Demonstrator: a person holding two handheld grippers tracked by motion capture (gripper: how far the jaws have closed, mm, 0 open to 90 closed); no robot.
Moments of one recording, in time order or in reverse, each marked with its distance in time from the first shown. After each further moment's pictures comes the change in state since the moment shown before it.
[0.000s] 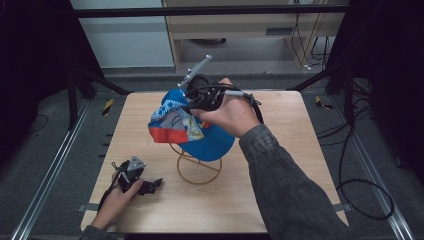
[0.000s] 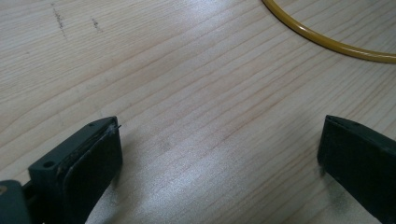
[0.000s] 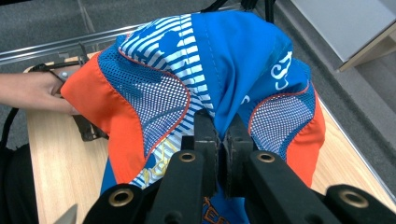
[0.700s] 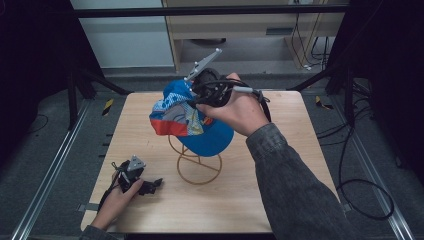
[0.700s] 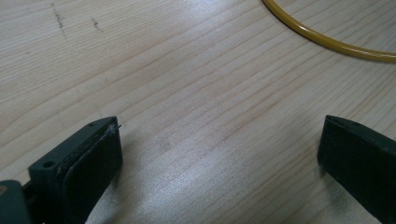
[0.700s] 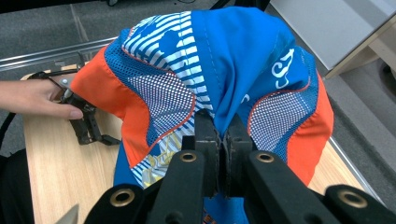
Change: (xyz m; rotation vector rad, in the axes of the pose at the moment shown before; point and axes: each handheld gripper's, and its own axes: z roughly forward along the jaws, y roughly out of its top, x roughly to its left) left arm 0.000 0.000 0.000 0.000 0.000 0.000; right arm -0.003 0.000 -0.024 -0.041 -0.035 -0.005
